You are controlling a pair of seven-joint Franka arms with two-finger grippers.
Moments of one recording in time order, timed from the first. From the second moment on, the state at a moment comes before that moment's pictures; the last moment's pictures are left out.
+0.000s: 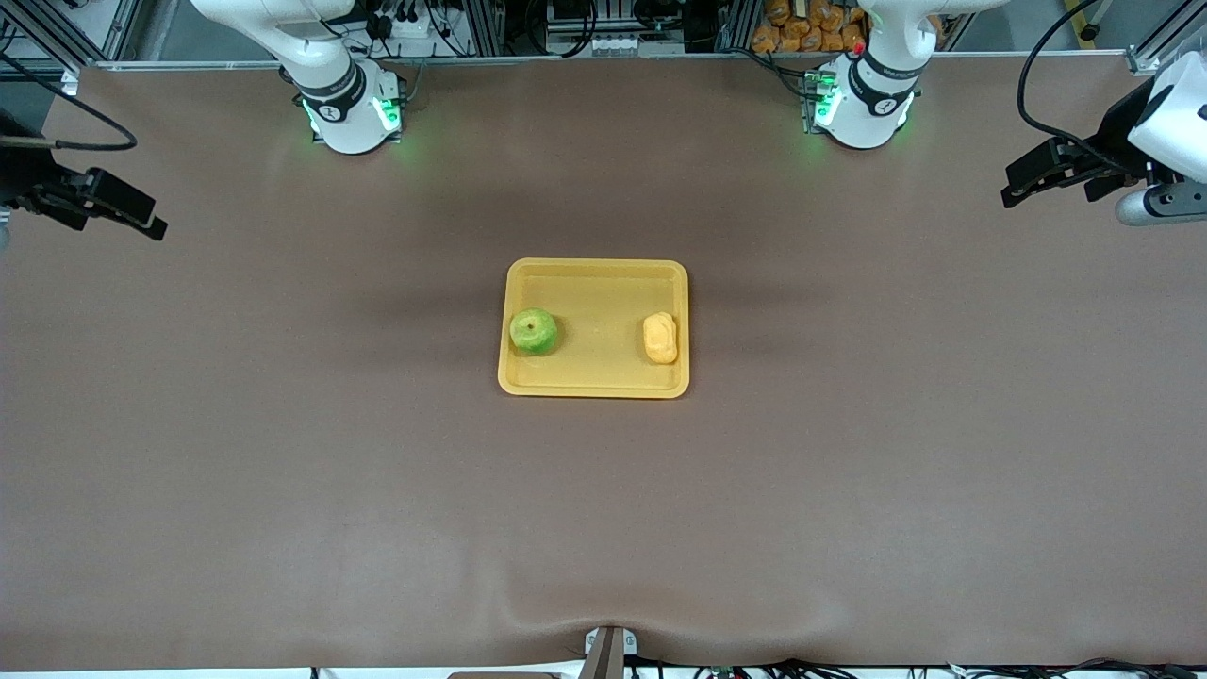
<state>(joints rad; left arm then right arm) 0.03 -0.09 -0.12 -1.60 0.00 1.46 -0.16 0.05 -0.03 -0.04 -1.51 0.05 1.44 0.15</state>
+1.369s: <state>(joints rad) 0.03 -0.09 -0.11 -1.57 0.00 1.45 -0.14 0.00 -0.06 -0.01 -1.53 0.00 1.43 -0.07</state>
